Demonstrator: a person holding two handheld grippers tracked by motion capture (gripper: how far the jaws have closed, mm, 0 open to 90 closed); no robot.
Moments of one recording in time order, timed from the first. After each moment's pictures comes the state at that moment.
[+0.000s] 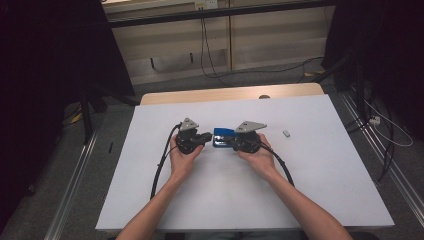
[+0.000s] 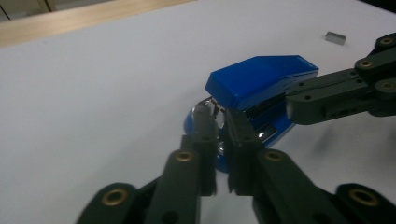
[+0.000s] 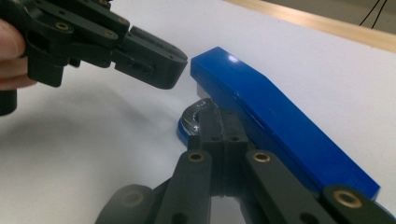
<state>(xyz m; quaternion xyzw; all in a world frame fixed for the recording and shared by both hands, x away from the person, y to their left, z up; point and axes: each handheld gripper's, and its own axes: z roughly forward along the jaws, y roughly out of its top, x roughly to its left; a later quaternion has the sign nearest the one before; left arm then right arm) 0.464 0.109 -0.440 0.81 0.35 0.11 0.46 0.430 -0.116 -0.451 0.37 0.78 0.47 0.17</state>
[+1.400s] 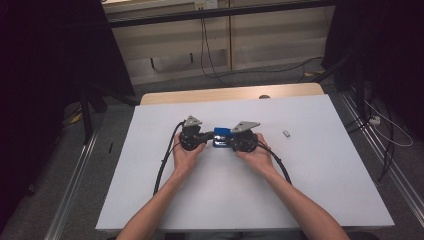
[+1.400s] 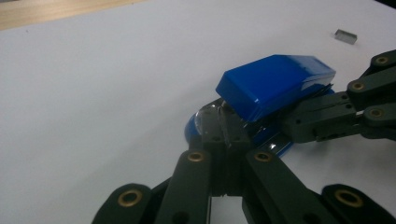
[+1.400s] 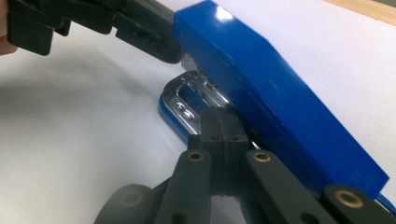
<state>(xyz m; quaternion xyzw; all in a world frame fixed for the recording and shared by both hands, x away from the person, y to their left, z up) 0.478 0.100 -0.445 0.81 0.35 0.10 0.46 0.439 -0.111 -0.459 0.38 0.81 0.42 0.18</state>
